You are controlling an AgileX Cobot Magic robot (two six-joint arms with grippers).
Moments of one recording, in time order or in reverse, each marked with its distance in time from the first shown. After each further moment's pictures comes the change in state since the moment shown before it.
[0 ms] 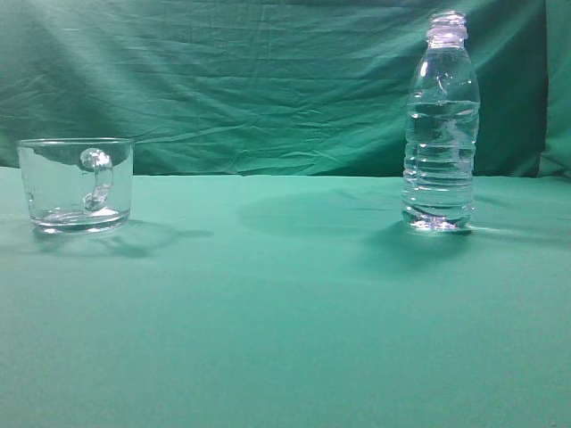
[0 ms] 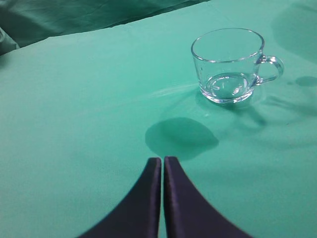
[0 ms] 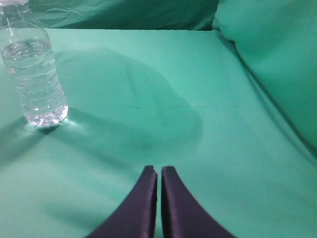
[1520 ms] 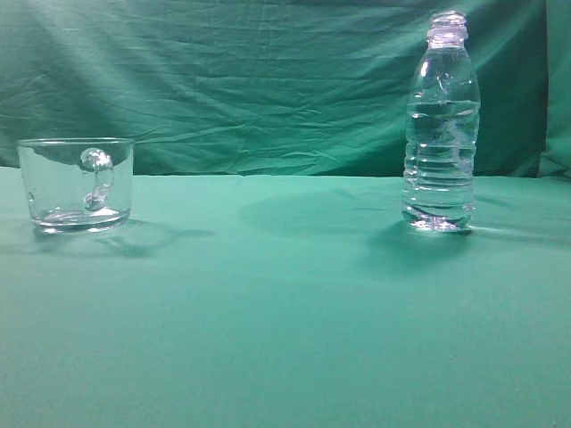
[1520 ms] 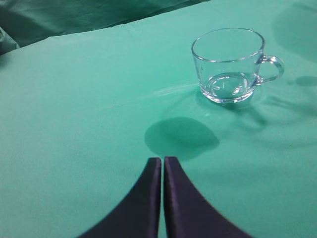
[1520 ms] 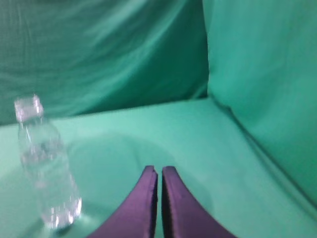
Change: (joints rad) left arm 0.000 0.000 0.000 0.000 0.000 0.000; right arm 0.000 0.000 0.006 0.119 -0.303 0.044
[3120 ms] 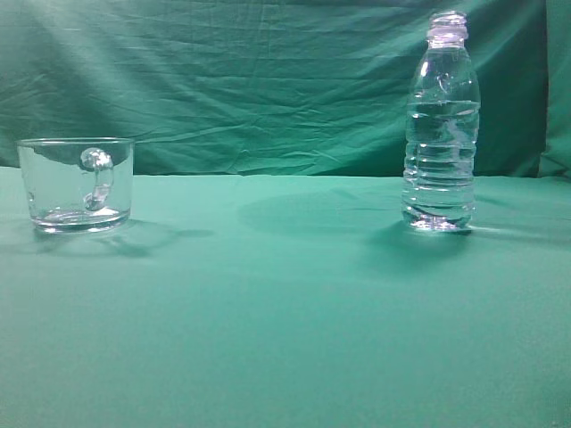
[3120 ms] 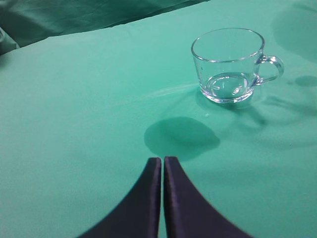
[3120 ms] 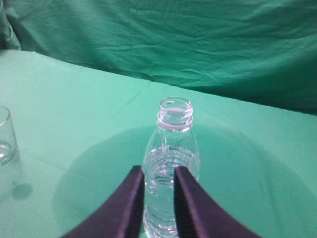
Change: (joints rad) left arm 0.000 0.000 0.000 0.000 0.000 0.000; right arm 0.369 1.133 -0.300 -0.437 -0.654 0.217
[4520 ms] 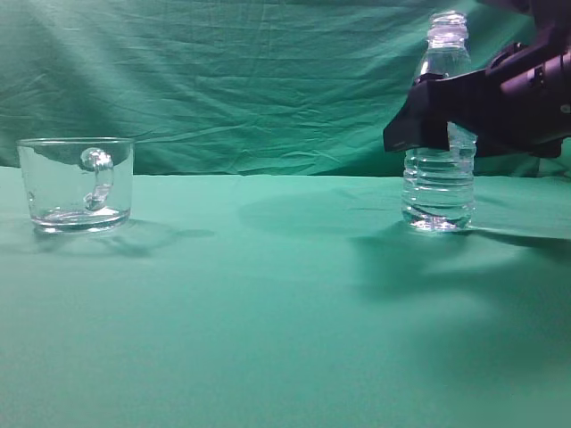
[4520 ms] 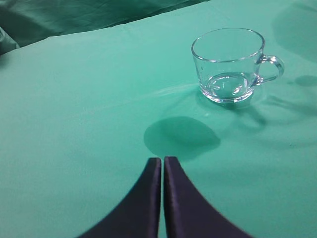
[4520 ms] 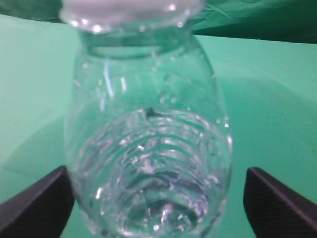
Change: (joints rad) left arm 0.000 0.000 0.000 0.000 0.000 0.000; right arm 0.002 0.761 -0.293 0.075 -0.358 -0.002
